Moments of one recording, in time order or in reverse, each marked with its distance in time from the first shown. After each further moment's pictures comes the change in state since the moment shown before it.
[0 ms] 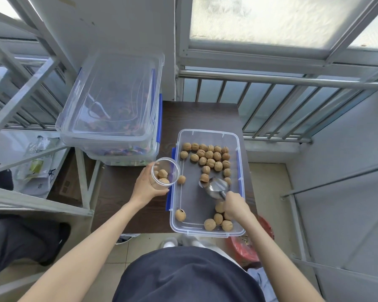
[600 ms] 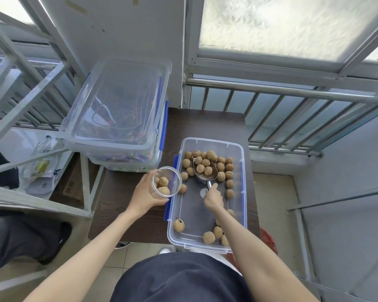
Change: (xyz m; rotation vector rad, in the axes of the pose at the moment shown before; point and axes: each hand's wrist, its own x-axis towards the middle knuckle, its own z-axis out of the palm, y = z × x) left_hand 0.000 0.008 -0.004 0.035 0.006 0.001; right_hand 0.084 -0.047 0.029 0.375 0.004 0.069
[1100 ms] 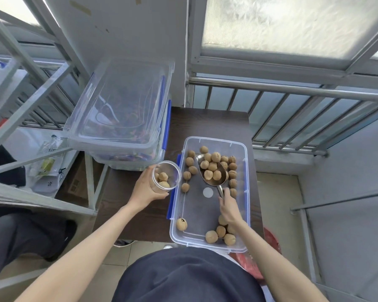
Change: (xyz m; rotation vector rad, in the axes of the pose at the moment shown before) left_hand 0.011 -0.002 -0.007 0.000 0.013 0.003; right_hand -0.001 0.057 -0.012 0.111 0.050 -0.267
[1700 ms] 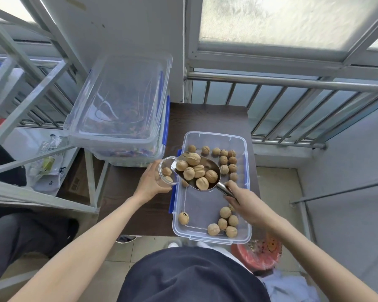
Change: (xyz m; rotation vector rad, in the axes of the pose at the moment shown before) left_hand 0.009 -0.004 0.007 0.052 -0.066 0.026; right_hand -0.087 -0.066 -0.088 -0.426 -0.189 -0.338
